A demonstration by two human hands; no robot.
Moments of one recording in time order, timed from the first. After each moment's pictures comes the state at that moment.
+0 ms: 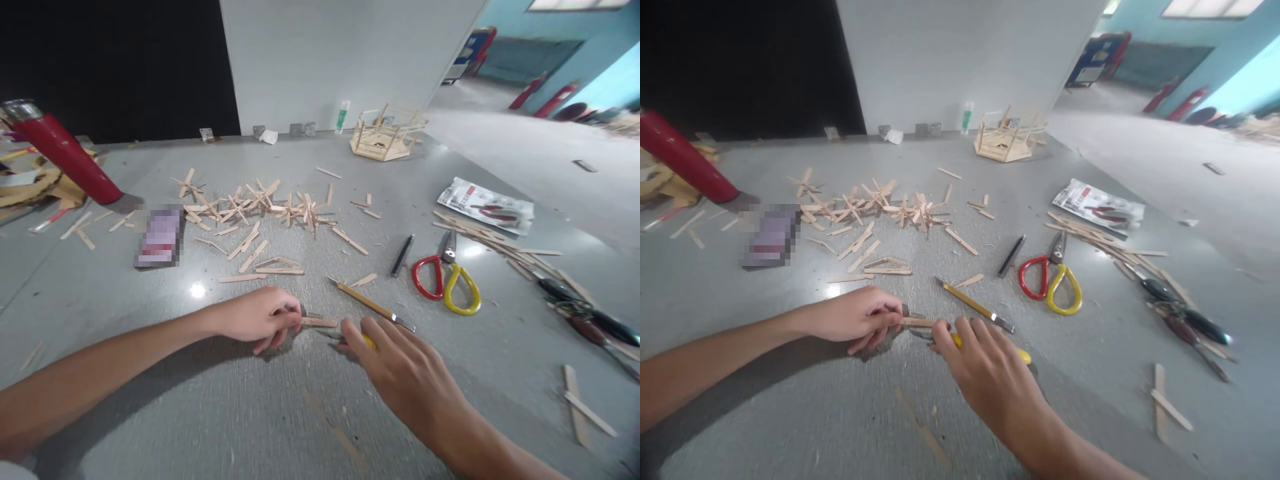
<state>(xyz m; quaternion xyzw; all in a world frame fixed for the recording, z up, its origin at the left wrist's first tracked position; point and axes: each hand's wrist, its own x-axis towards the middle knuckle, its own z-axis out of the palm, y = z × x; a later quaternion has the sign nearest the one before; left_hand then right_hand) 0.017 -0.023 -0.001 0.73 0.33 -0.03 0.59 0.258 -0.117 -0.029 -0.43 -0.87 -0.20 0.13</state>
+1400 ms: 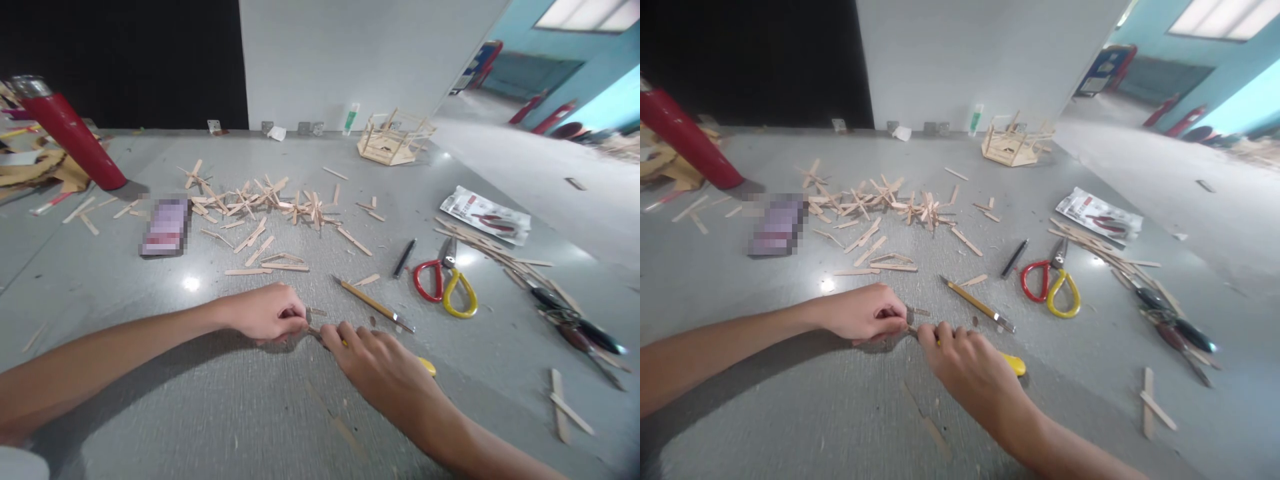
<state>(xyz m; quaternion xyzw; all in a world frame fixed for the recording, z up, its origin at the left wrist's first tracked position) 0.018 -0.026 -0.002 0.76 0.31 -0.01 0.58 0.234 -0.118 -0.021 -0.40 -0.90 -0.17 -0.06</state>
